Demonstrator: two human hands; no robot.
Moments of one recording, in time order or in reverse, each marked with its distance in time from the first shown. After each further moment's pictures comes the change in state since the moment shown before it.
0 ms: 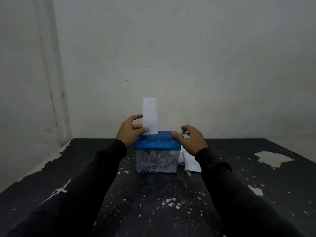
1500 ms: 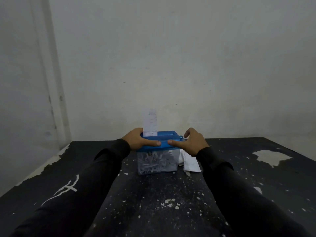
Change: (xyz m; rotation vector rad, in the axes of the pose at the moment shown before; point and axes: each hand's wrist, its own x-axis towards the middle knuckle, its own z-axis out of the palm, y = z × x) left_hand 0.007 -0.003 0.010 0.328 -0.404 -0.051; right_hand -0.013 -0.017 -0.018 -0.104 -0.116 0.228
